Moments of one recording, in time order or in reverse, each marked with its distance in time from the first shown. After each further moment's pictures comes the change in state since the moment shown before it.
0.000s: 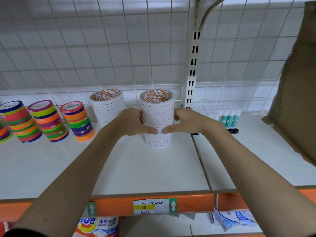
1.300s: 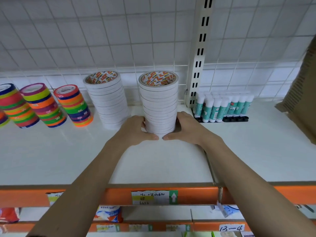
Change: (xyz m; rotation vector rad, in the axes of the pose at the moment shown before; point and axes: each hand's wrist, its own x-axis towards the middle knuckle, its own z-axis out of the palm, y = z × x) left_hand -0.008 -0.029 0.062 -0.074 0.043 -0.049; right_hand 0.008 0.045 0.065 -0.015 0.088 0.006
